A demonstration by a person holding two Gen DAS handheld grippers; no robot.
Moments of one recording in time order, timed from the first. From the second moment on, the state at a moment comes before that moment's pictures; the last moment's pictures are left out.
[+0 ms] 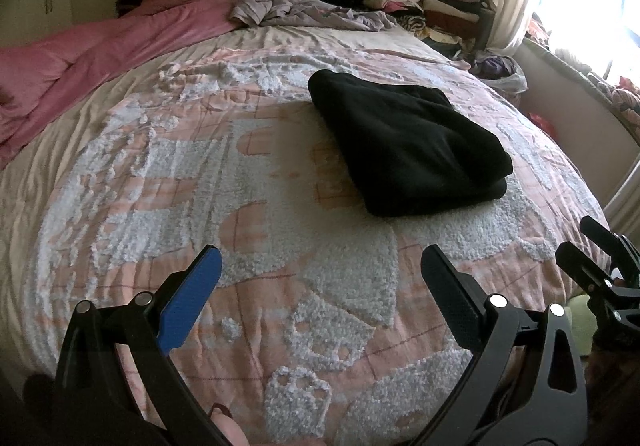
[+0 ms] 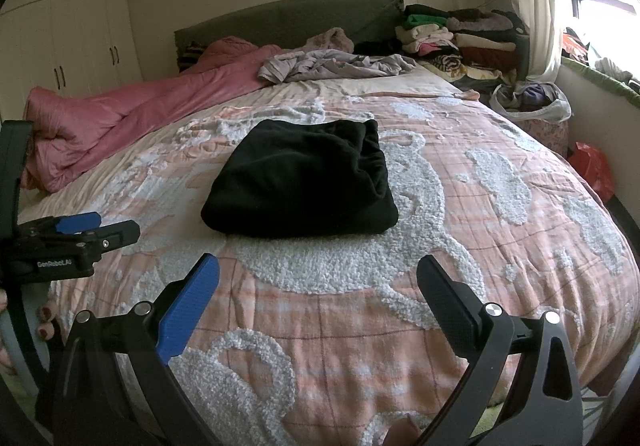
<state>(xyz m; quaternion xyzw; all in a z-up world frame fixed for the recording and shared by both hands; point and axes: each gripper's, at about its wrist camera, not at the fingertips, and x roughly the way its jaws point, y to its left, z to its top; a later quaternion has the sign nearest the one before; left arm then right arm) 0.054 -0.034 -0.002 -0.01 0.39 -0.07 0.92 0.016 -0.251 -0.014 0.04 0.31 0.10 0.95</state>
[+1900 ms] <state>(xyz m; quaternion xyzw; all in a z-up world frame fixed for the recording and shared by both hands) 0.074 0.041 0.012 -0.03 0.38 0.04 0.92 0.006 -0.376 0.005 0.16 0.26 -0.05 0.95</state>
